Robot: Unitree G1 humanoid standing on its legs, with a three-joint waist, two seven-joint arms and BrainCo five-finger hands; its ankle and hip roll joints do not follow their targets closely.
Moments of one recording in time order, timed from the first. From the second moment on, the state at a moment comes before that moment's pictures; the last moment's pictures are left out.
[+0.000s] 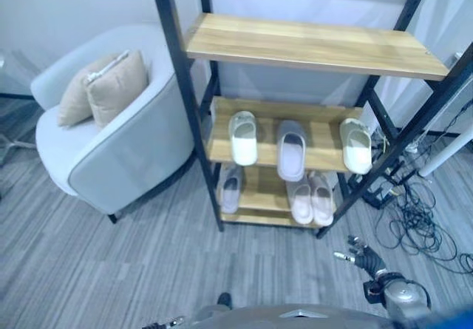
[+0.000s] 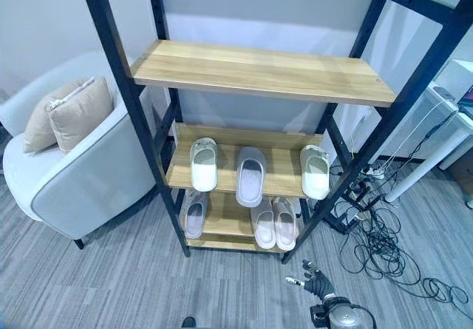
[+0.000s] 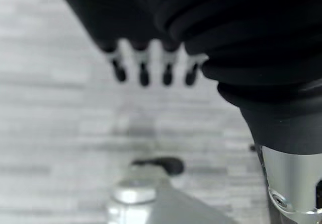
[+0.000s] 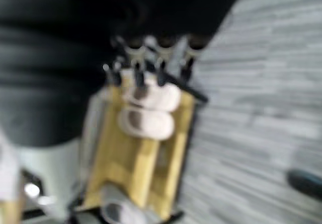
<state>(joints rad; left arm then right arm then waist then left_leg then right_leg) 0.07 0.28 -0.08 1.43 -0.09 -0.08 0.01 0.16 -0.39 0.10 0.59 0.17 -0.06 0.09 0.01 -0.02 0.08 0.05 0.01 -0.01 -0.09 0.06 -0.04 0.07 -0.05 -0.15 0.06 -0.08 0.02</state>
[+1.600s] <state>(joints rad) -0.13 0.24 -0.39 1.36 -0.07 -0.14 0.05 -1.03 -0.73 0.34 1.16 0.24 -0.09 -0.18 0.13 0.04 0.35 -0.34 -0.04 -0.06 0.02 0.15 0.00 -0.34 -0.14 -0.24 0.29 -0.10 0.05</state>
